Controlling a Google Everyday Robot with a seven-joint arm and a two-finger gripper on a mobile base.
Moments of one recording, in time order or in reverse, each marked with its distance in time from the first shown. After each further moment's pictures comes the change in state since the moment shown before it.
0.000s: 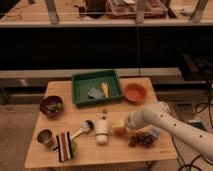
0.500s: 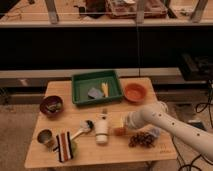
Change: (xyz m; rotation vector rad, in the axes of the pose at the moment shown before) arm 0.001 0.001 0.007 -0.001 -0.013 0.000
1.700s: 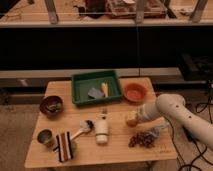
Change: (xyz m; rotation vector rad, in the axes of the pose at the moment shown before) arm 0.040 0.033 -0.070 0.024 0.039 0.063
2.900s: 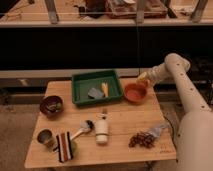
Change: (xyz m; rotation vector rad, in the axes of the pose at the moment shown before) arm 0.243 0.078 -0.028 0.003 0.138 0.349
